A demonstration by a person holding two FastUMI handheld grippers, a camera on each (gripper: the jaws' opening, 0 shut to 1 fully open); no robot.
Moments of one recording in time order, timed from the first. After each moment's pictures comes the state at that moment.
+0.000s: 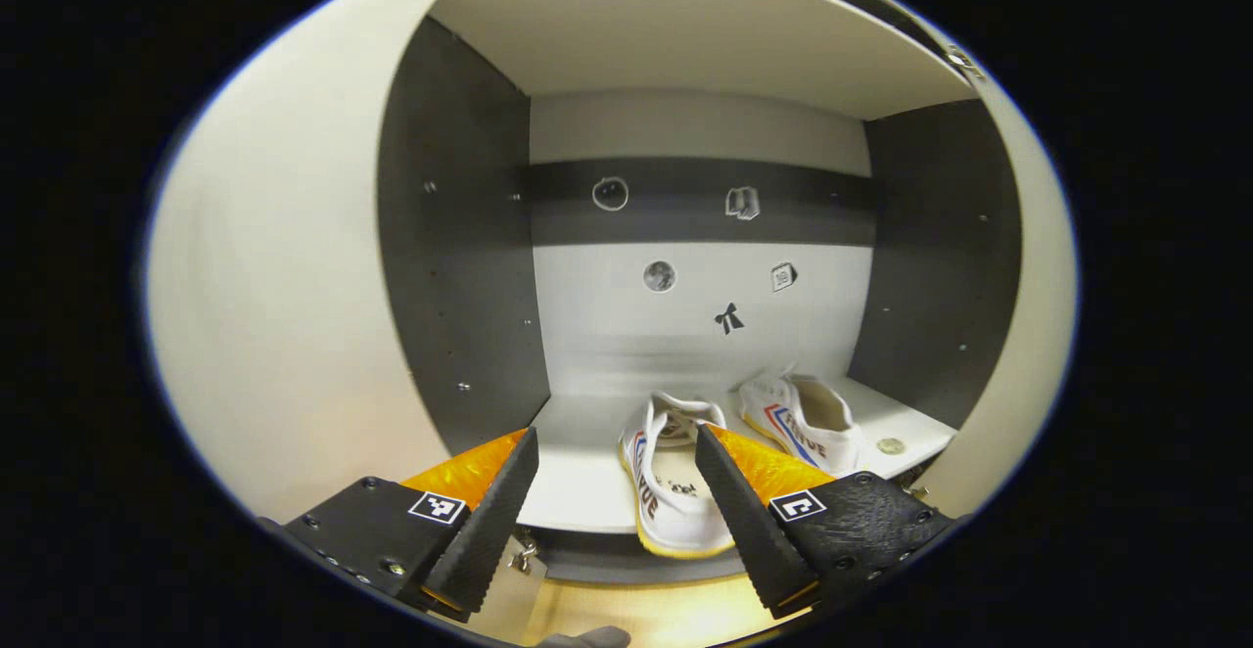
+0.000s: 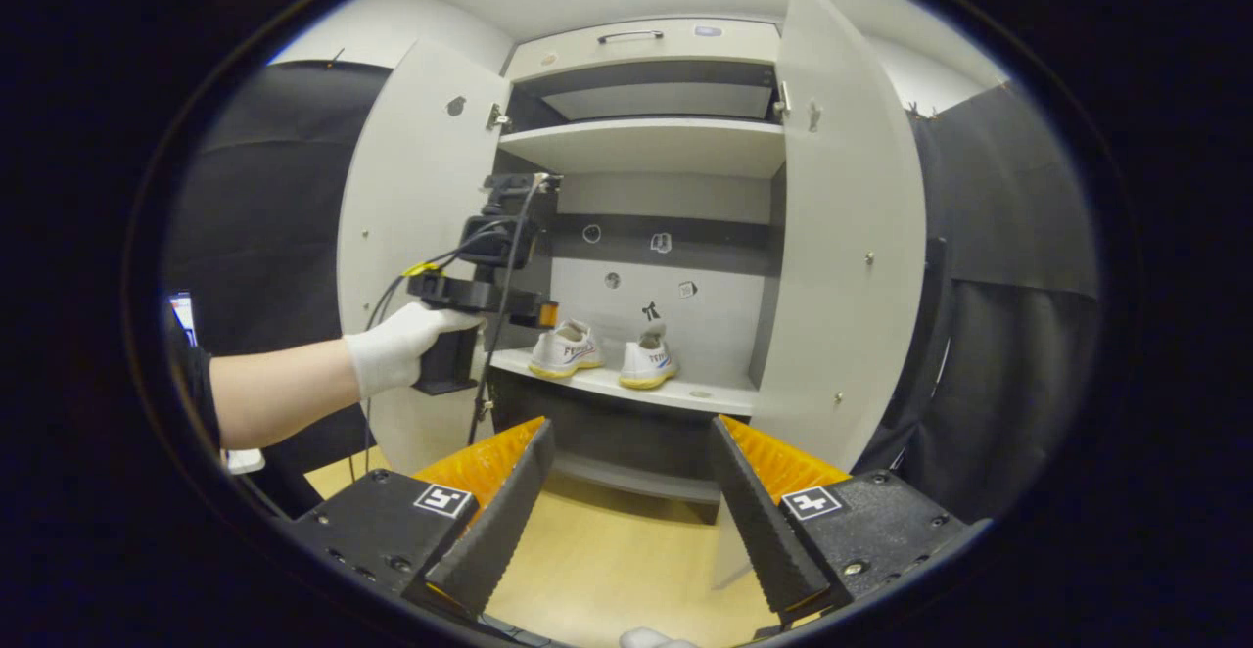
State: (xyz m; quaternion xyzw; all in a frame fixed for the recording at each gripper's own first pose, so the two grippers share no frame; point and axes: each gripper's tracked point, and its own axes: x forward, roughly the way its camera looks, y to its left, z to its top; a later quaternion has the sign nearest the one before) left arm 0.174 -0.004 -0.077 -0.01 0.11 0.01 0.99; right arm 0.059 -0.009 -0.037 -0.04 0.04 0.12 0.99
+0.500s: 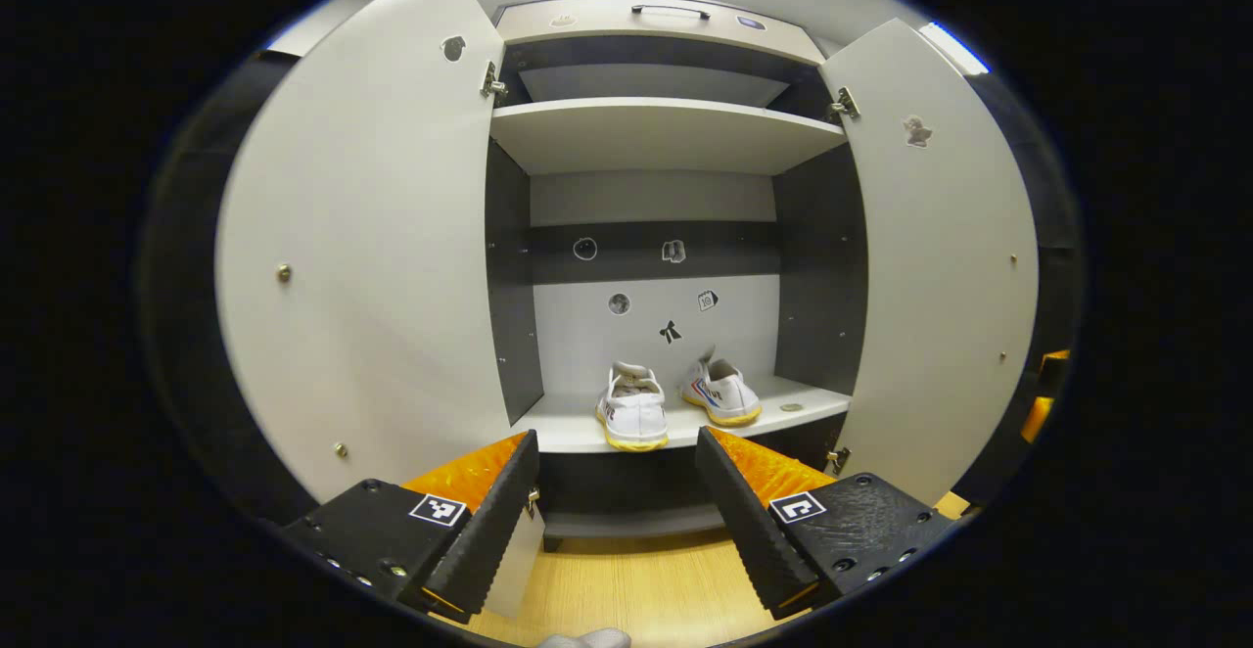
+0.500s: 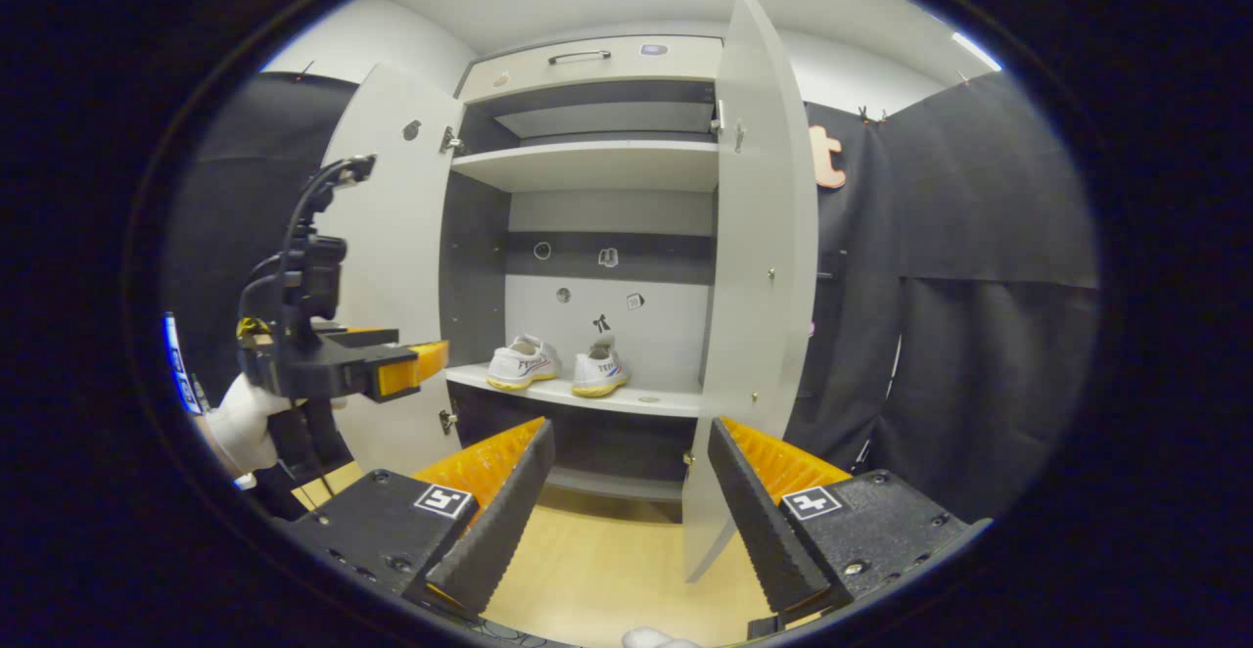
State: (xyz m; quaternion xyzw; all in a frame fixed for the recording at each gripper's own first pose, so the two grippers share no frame) left arm 0.003 -0.023 -0.064 0.00 0.05 -0.02 1.00; right arm 0.036 -0.048 -0.022 -0.03 0.02 0.05 1.00
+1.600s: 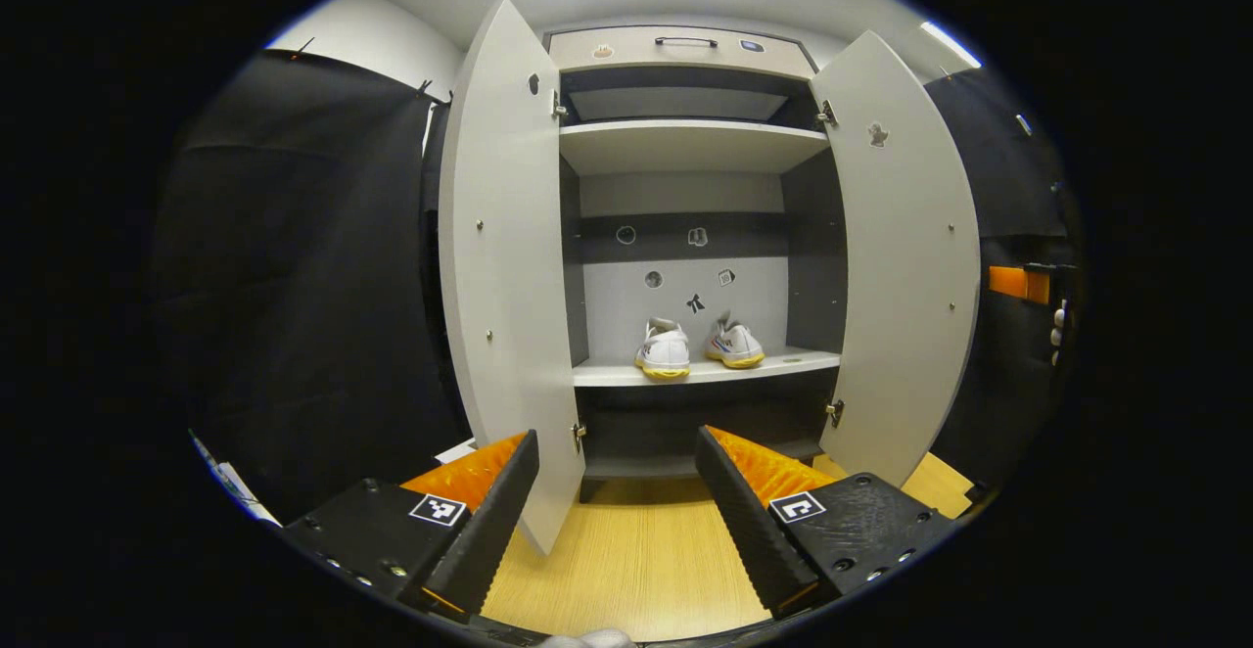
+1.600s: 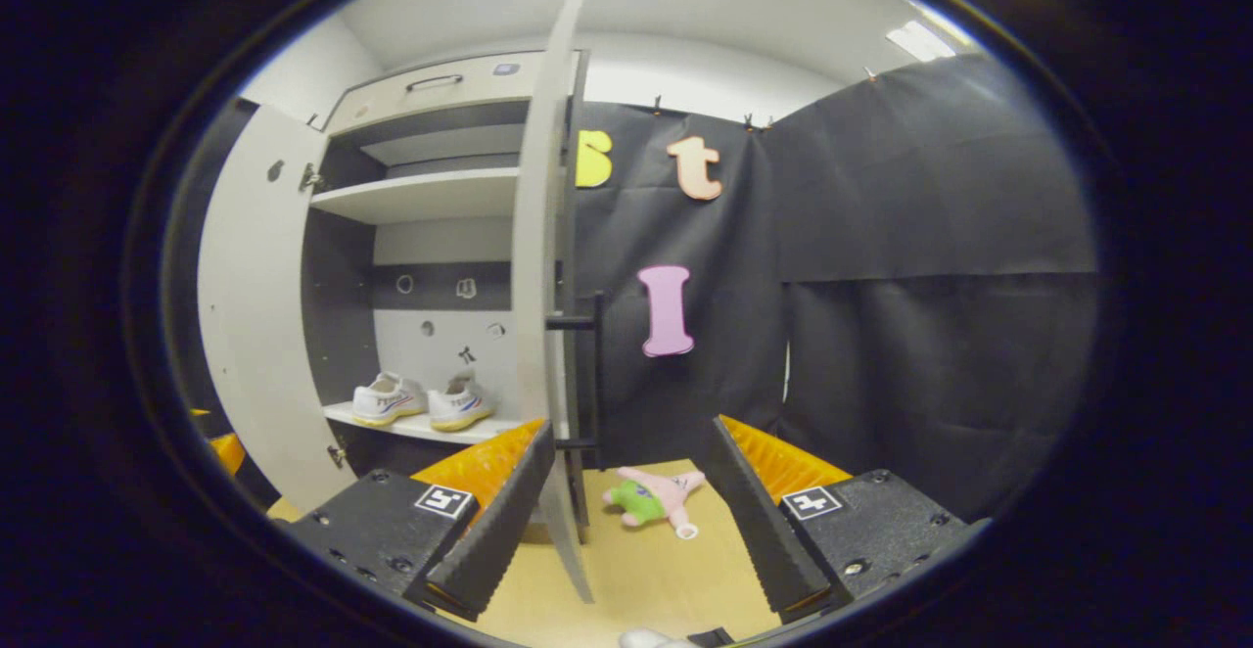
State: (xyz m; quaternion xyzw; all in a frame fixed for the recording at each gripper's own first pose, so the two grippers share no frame) left arm -0.107 -0.001 -0.089 0.00 0.07 0.04 1.00; right arm 0.058 -0.203 0.023 0.02 -0.02 -0.12 0.99
